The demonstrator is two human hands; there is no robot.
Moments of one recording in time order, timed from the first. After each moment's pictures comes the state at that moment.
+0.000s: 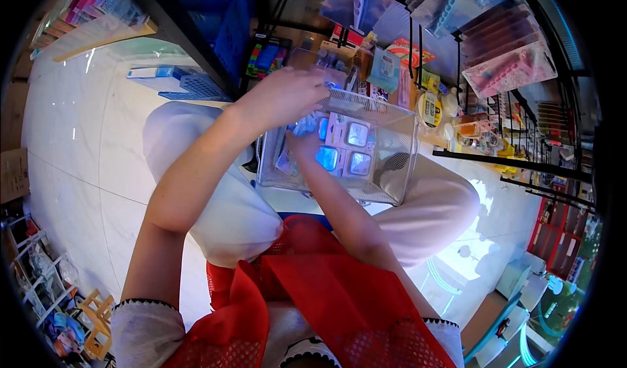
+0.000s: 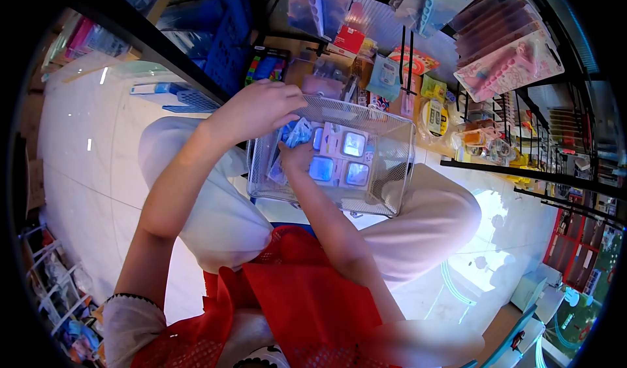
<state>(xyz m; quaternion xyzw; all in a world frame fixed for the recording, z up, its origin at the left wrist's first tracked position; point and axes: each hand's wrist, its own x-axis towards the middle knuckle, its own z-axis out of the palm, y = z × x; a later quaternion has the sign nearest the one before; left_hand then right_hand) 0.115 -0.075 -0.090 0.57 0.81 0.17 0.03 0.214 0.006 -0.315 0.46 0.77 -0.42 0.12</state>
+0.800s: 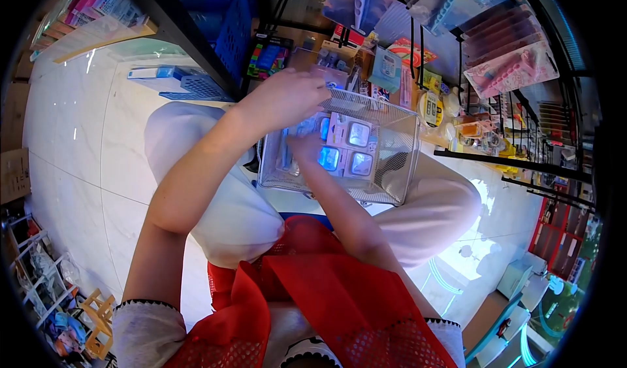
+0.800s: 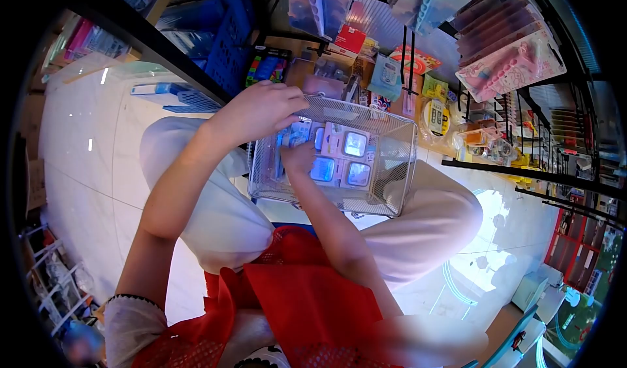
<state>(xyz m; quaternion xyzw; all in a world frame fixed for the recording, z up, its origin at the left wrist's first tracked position) 0.117 -0.074 -0.085 0.57 0.81 0.15 0.06 0.217 0.008 -0.317 0.42 0.81 -0.38 0.12</state>
